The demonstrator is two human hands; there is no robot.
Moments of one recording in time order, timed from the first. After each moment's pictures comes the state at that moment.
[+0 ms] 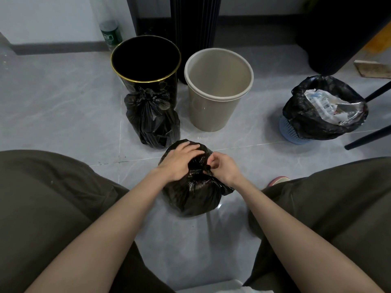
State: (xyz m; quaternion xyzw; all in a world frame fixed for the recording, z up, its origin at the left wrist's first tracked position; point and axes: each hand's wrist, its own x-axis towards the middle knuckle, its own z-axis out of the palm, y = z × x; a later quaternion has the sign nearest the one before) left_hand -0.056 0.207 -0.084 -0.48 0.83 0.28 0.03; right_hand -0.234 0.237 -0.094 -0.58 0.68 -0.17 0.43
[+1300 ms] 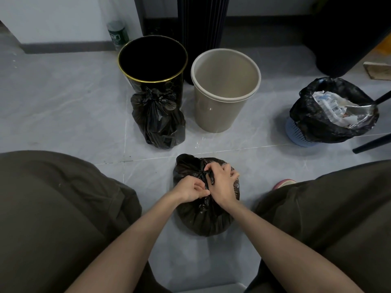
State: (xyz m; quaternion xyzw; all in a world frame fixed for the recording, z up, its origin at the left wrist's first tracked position) left_hand -0.072 0.262 -0.118 -0.59 0.56 0.58 -0.03; right_hand -0.204 0.276 -0.122 -0.66 0.70 -0.14 0.23
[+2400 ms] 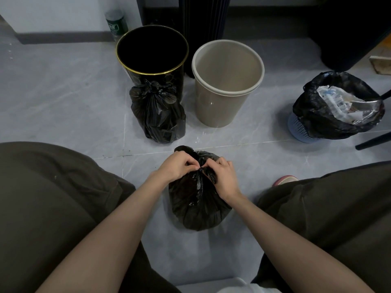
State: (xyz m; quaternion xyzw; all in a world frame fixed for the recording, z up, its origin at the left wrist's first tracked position) left_hand -0.044 0.217 -0.097 -0.53 0.74 0.42 -0.05; right_hand -0.218 0.268 -0.136 -0.71 0.64 -0.14 0.24
